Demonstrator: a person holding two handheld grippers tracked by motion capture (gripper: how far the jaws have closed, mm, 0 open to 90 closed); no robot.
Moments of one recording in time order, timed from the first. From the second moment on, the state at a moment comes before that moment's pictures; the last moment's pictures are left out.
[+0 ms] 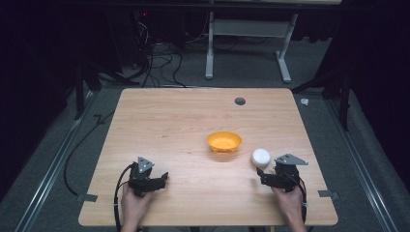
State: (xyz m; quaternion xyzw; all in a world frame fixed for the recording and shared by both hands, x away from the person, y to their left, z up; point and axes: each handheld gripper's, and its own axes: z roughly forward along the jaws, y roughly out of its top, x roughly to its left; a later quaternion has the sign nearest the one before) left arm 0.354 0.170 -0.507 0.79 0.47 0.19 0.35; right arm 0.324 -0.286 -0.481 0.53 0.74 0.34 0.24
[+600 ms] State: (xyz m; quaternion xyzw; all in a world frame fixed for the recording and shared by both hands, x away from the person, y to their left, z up) left arm 0.354 0.170 -0.508 0.79 0.47 0.19 0.35; right arm 0.350 -0.274 -0.479 0.54 0.75 0.32 0.23
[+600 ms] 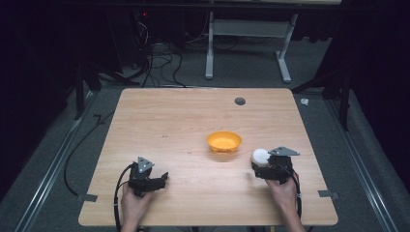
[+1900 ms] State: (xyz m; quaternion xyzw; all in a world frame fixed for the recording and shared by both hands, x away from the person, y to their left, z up) left arm 0.354 0.170 -0.508 0.79 0.47 0.19 0.35; right arm 0.376 -0.269 -0.493 0.55 0.75 0.29 0.22
